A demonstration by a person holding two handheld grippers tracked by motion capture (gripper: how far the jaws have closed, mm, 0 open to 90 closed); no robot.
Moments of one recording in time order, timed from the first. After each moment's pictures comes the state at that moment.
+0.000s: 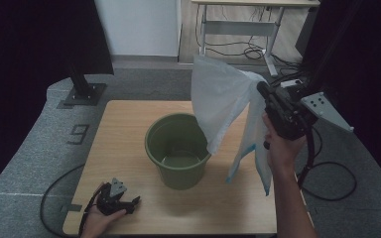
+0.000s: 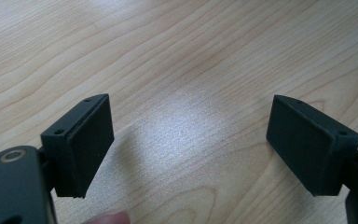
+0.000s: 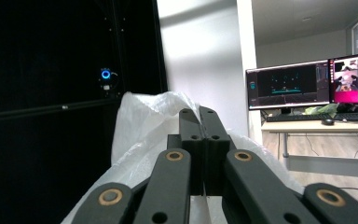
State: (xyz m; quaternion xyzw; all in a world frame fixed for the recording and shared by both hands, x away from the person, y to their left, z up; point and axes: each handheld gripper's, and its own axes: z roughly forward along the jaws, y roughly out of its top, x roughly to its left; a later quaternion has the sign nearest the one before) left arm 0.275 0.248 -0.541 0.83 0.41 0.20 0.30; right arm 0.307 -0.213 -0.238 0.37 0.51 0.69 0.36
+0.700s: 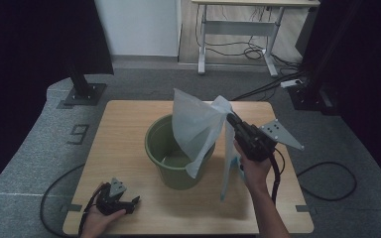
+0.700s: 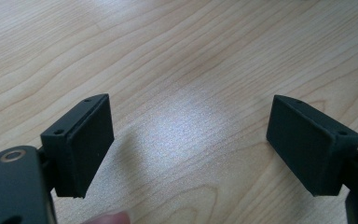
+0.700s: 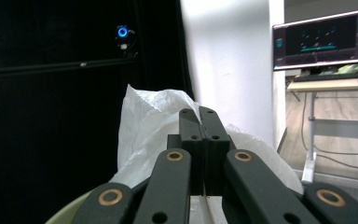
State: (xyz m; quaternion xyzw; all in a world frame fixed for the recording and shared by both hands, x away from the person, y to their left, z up) left arm 0.274 0.249 -0.539 0.83 0.41 0.20 0.30; right arm 0.312 -0.173 -0.325 0.37 0.57 0.67 0.31
